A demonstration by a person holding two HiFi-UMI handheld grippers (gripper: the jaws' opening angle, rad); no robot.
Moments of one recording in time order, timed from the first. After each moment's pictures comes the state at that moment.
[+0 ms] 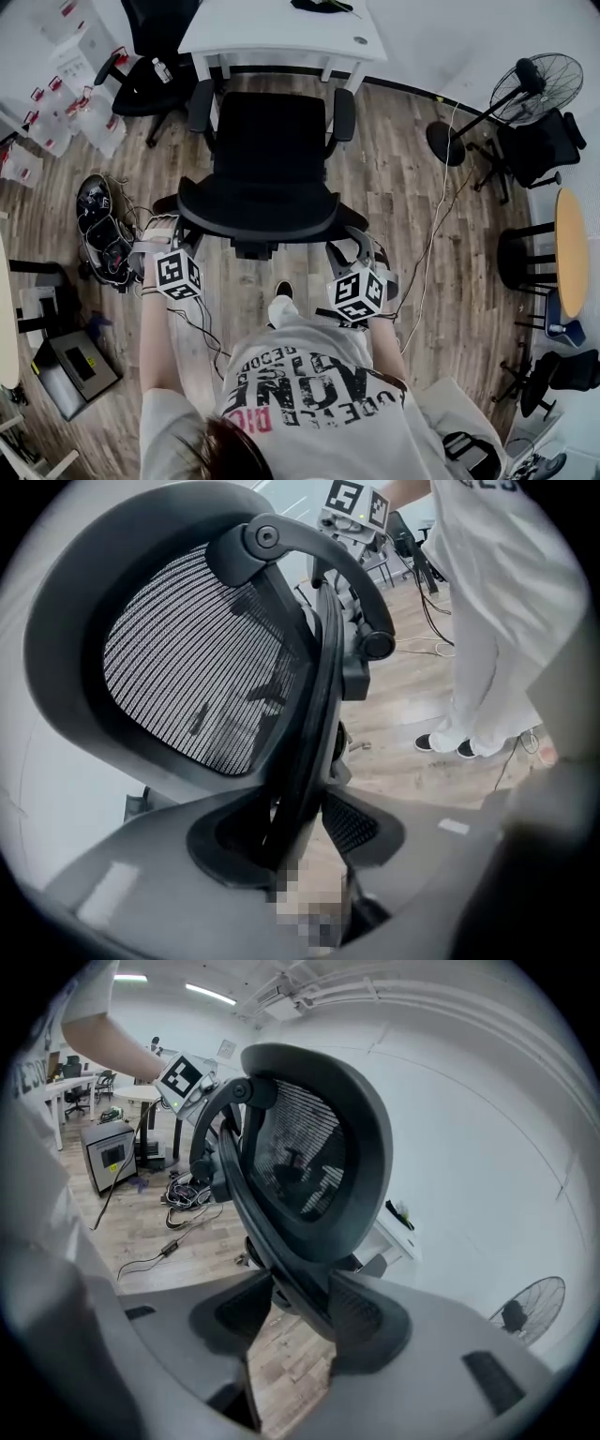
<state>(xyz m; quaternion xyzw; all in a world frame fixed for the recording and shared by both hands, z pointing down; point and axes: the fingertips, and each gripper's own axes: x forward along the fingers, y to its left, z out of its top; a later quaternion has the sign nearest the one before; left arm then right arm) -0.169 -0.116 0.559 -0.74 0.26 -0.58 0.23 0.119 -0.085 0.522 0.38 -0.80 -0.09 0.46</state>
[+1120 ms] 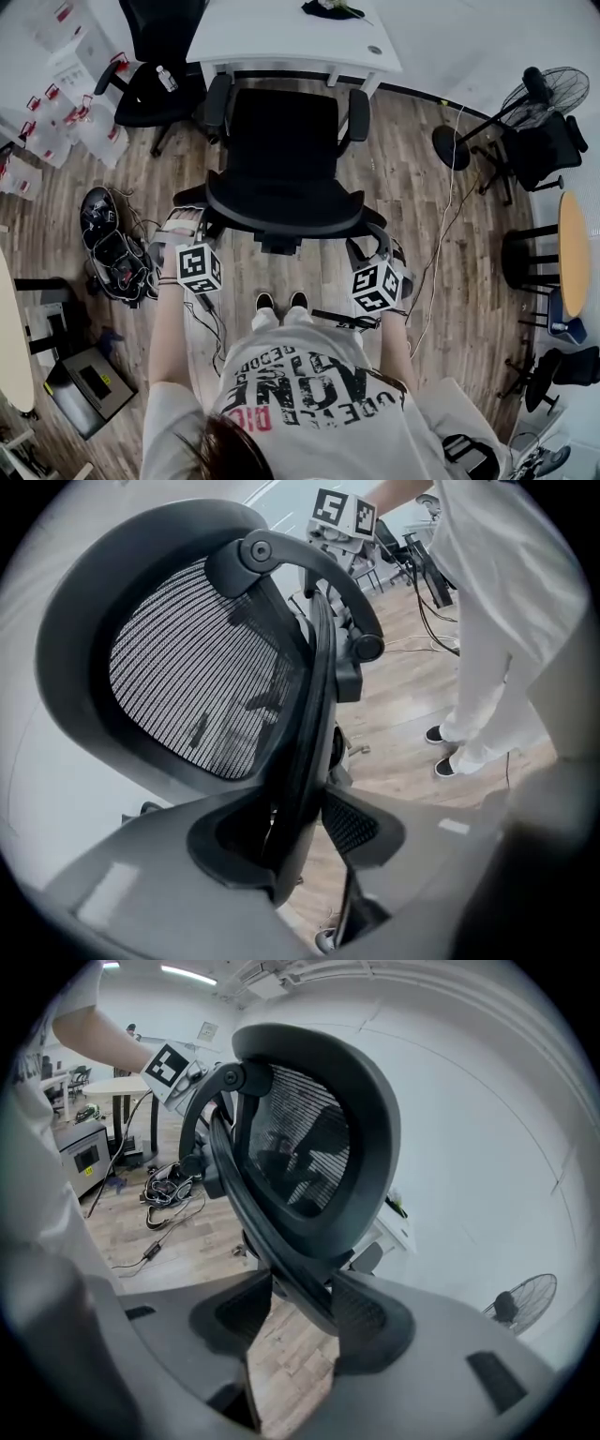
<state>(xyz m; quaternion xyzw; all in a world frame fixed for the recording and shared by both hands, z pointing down) -0.194 -0.202 0.561 -0.76 0.23 -0.55 0.27 0.088 -0.161 0.526 0.41 -0.76 -0.06 0.49</state>
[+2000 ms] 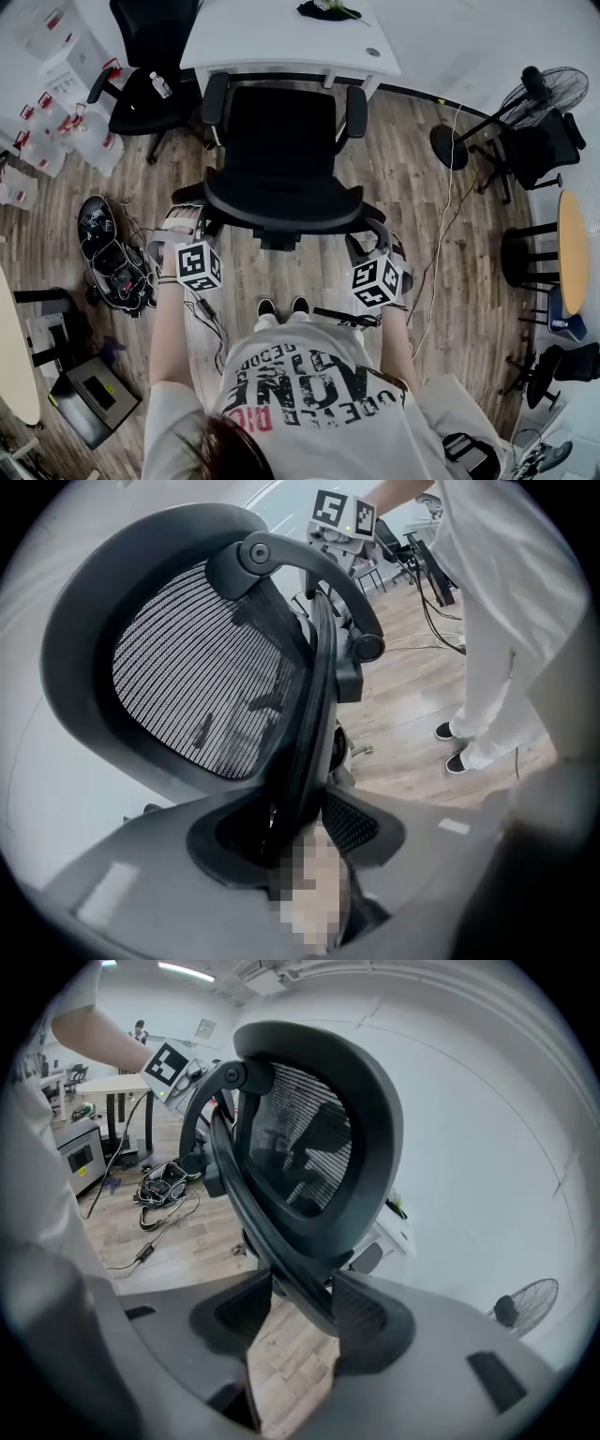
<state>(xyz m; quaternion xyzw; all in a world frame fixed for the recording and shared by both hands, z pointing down) -0.200 -0.248 0.560 -0.76 0.23 -0.54 0.27 0.082 -0.203 0.527 0.41 -0.76 -0.06 0.50</state>
